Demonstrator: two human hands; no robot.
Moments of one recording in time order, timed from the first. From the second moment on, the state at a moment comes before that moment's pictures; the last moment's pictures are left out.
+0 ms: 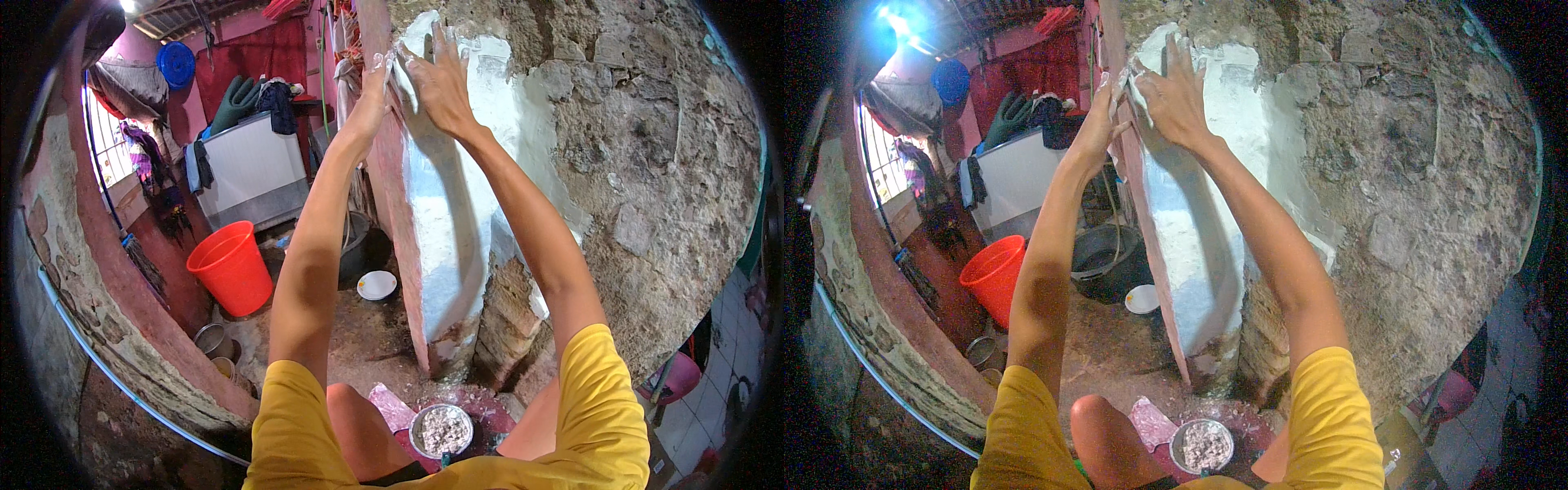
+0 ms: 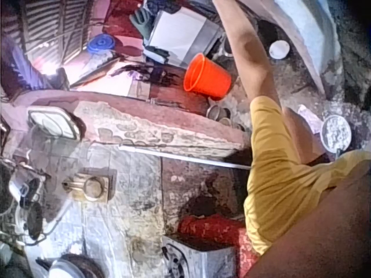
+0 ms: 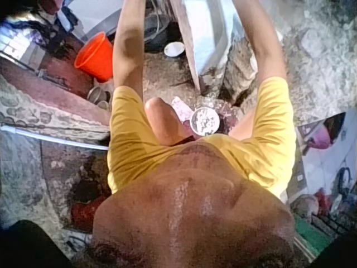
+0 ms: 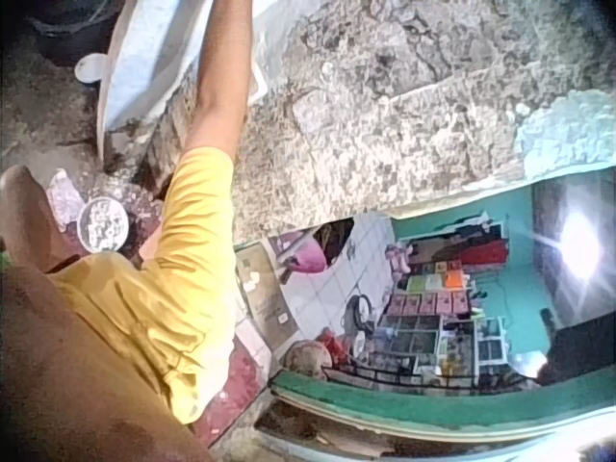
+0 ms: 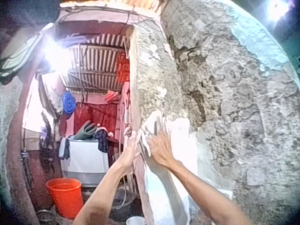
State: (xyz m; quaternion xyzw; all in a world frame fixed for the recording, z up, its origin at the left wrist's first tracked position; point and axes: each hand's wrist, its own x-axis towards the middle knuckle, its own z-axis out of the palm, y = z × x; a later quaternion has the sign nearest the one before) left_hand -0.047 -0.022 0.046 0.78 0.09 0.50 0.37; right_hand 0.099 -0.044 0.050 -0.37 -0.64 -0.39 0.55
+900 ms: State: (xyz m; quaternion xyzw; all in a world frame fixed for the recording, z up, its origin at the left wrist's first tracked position) left_hand -0.048 -0.024 0.044 0.77 0.09 0.51 0.36; right_hand 0.117 -0.055 0.056 -0.41 -0.52 -0.61 0.43
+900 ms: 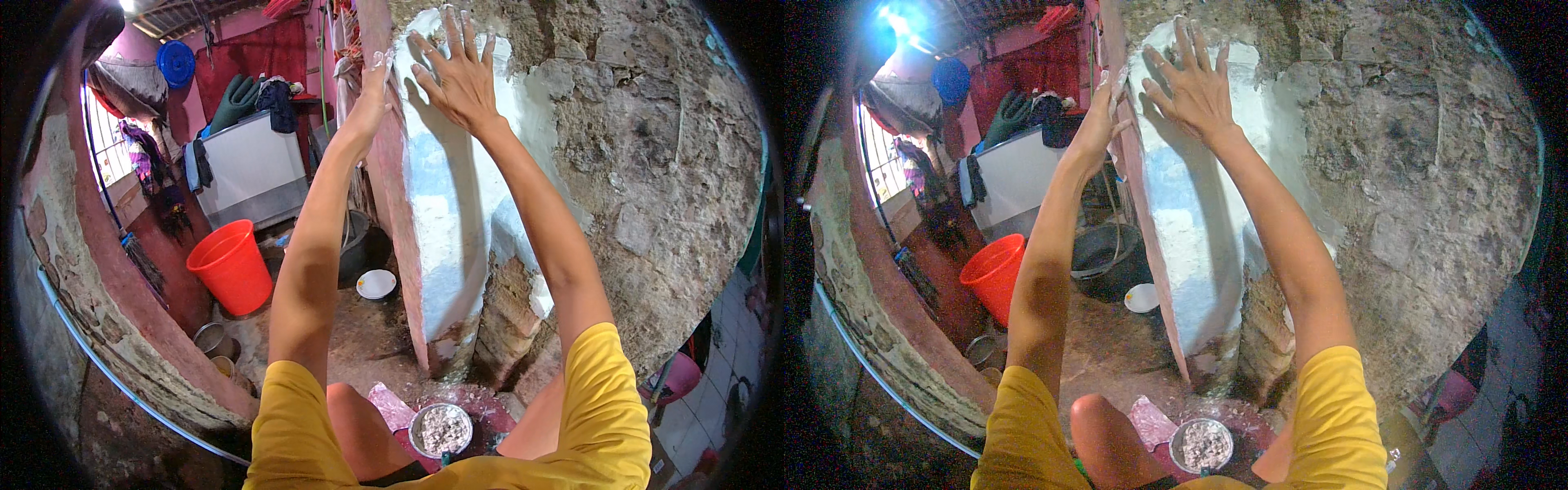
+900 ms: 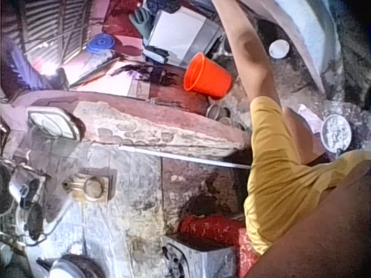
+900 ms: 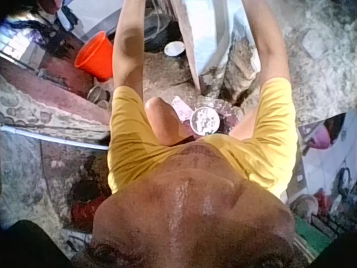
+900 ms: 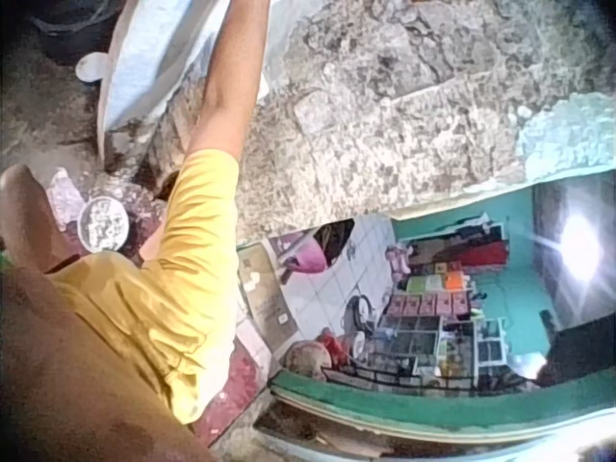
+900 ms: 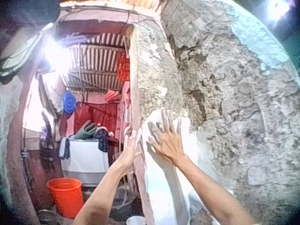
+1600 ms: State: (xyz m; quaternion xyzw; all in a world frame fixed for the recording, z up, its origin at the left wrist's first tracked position) left_hand -0.049 -0.025 0.044 0.78 0.08 0.51 0.36; right_hand 0.128 -0.066 0.065 -0.41 -0.54 -0.65 0.33
